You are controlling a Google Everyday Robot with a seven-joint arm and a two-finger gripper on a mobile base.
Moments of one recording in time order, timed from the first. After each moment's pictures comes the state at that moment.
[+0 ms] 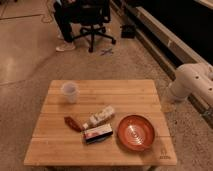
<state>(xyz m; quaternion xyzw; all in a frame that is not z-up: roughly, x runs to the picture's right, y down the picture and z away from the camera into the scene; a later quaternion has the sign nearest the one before) 0.299 0.078 0.740 -0.28 -0.03 0.09 0.95</state>
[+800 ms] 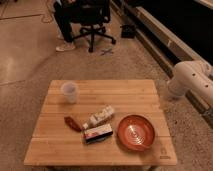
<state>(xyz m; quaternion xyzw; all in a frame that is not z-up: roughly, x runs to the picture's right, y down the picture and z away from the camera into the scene) 0.298 0.079 0.739 -0.28 -0.03 0.09 0.95</state>
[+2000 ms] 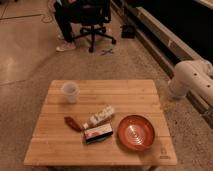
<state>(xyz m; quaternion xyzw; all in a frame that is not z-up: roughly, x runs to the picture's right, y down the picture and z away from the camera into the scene) 0.294 0.075 0.736 -0.28 -0.03 0.09 0.95</state>
